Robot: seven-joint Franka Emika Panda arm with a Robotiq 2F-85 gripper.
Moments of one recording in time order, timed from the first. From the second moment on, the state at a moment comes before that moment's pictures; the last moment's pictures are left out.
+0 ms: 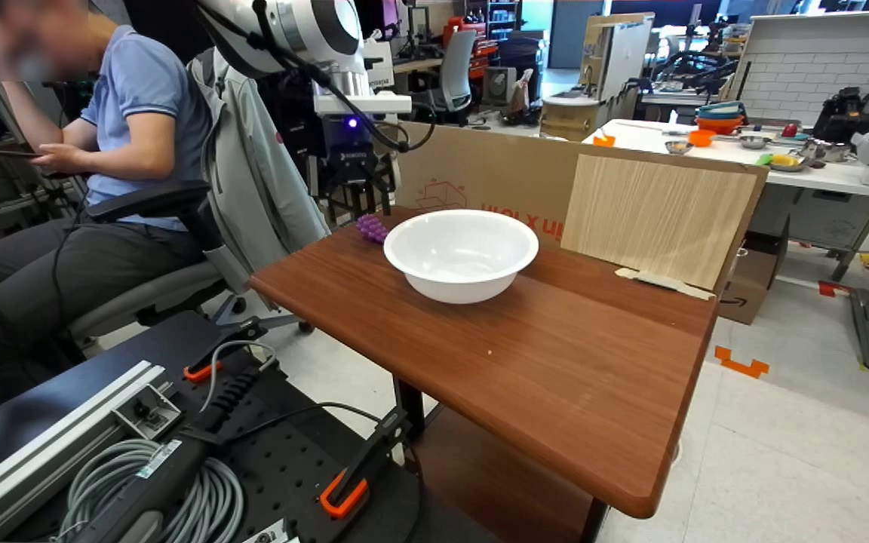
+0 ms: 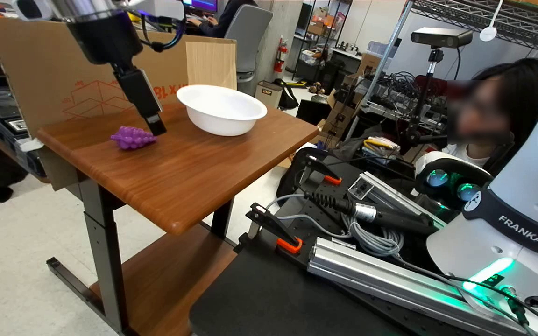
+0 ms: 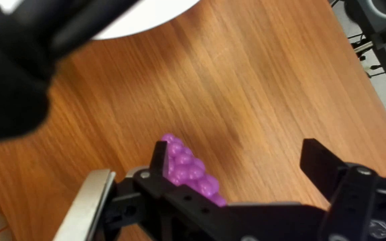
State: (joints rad) arm 0.24 0.71 0.14 -1.58 -0.33 1.90 -0.62
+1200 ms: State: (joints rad) arm 0.27 0.89 0.12 -1.36 -0.39 1.79 -0.58
